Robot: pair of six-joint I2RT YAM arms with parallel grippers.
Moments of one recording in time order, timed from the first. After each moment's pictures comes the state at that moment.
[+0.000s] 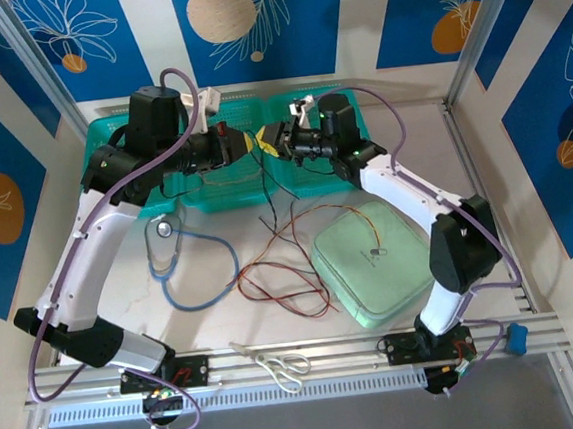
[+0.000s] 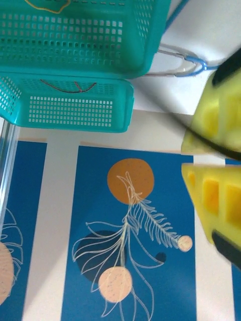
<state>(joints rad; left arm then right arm) -0.52 1.47 1.91 -0.97 0.42 -0.60 0.49 1.68 1.41 0.06 -0.66 1.25</state>
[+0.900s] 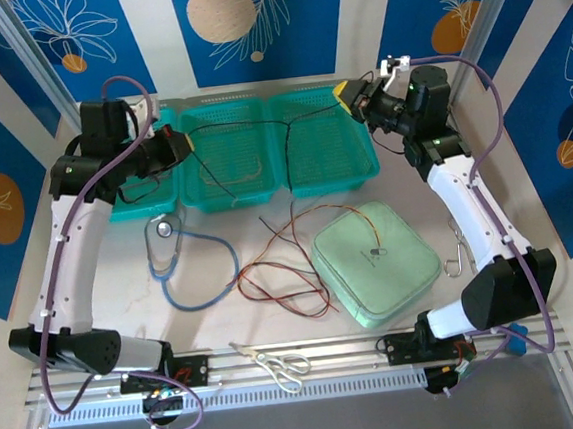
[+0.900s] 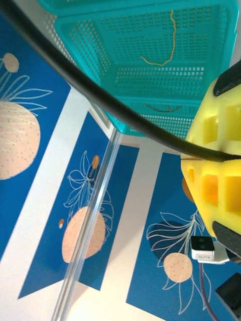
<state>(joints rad) -0.17 1.39 1.73 -0.99 0.40 -0.51 0.15 1.41 1.41 -0.11 -0.62 1.12</state>
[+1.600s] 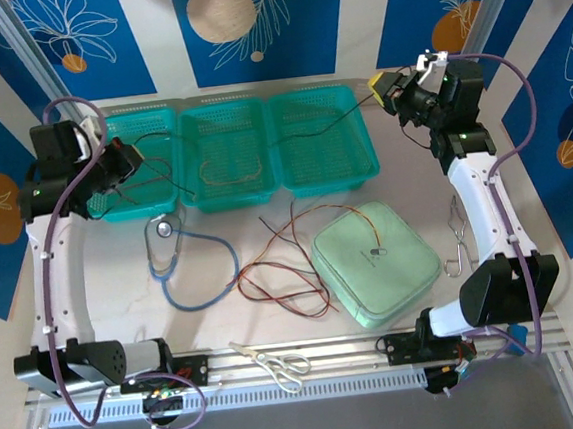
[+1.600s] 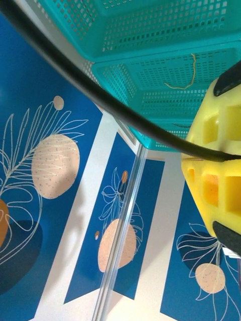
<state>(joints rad) 0.14 1.28 1.58 -0.93 0.42 -0.50 -0.04 1.41 1.43 -0.15 -0.68 1.10</state>
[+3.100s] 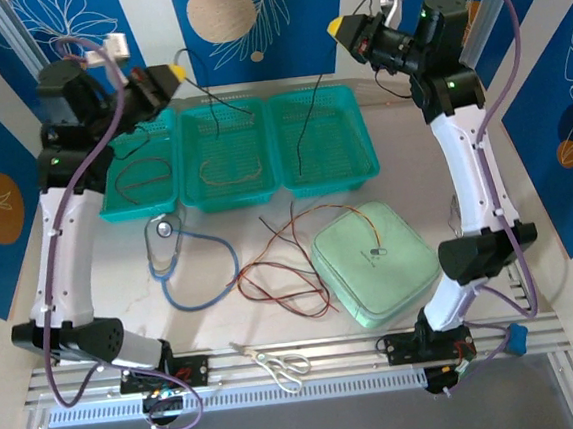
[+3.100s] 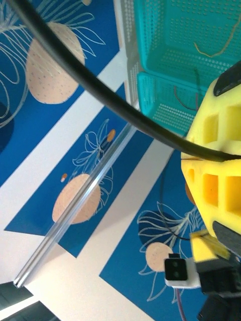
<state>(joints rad) -0.18 1.46 1.91 -0.51 0.64 -0.80 0.16 1.74 2.19 -0.46 -0.70 0.87</state>
